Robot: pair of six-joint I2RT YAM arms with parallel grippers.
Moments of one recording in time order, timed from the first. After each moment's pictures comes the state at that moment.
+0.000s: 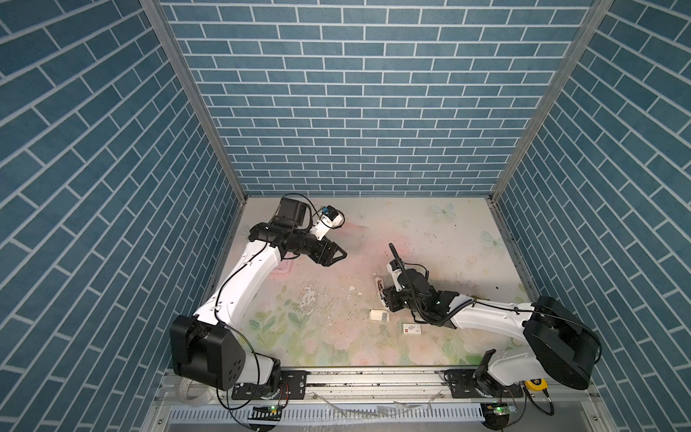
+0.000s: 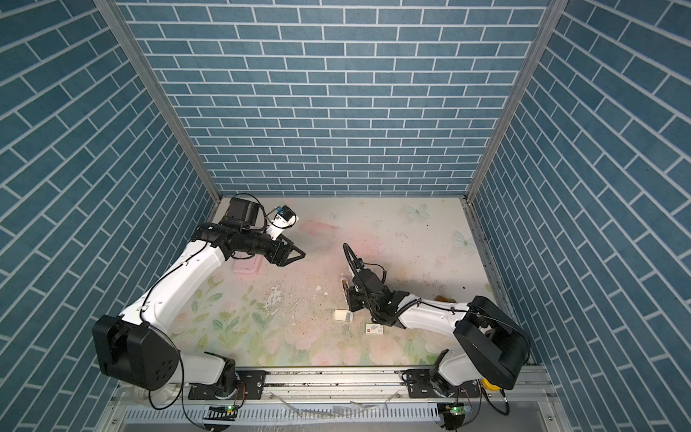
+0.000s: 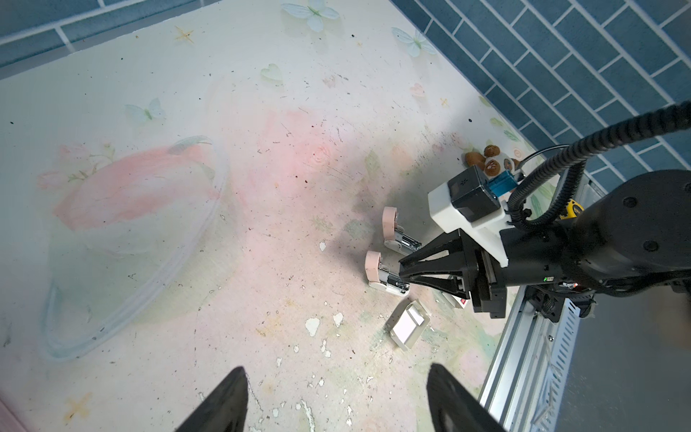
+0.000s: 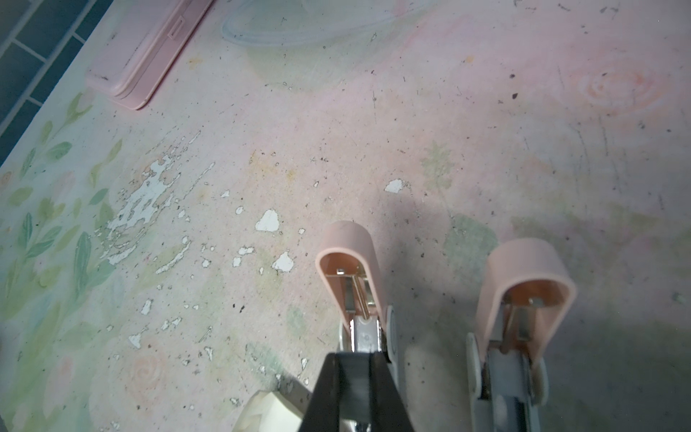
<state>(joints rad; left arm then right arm) -0.28 1.41 1.31 -0.85 0.62 0.27 0.91 1.42 0.60 0.08 0.05 0.47</state>
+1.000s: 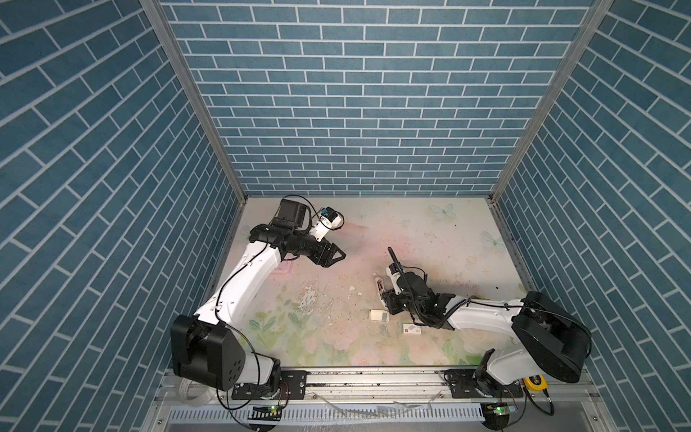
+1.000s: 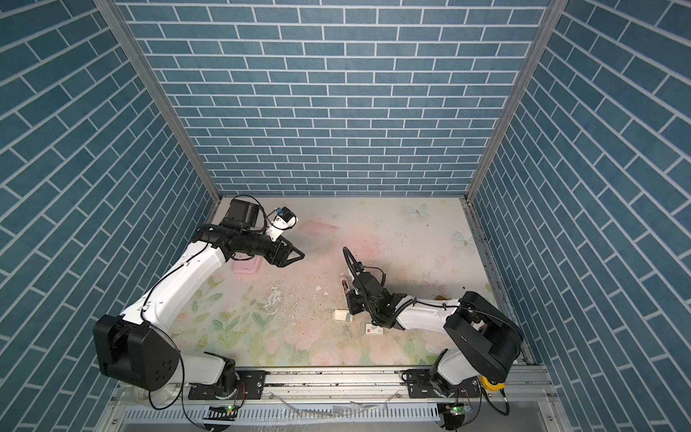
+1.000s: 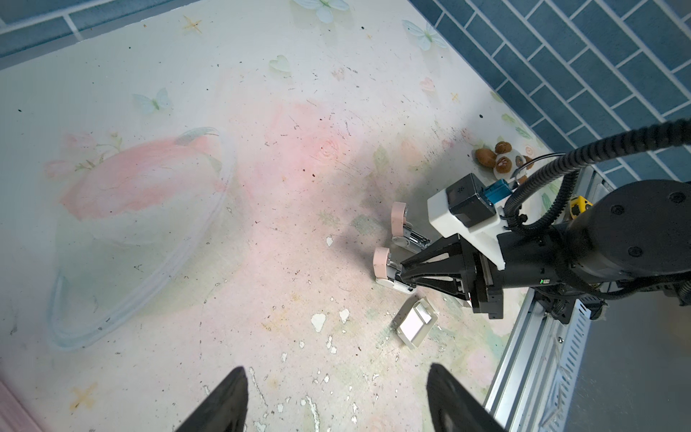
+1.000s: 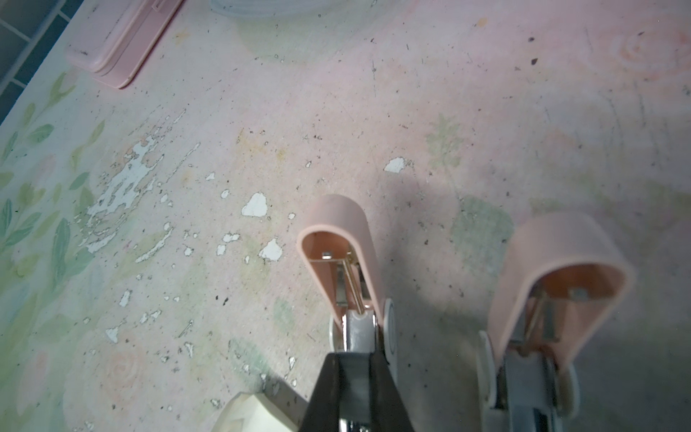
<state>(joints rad) -0.27 1.41 1.29 -0.84 0.61 0.27 0.91 1.47 0.57 0.15 0.03 0.46</state>
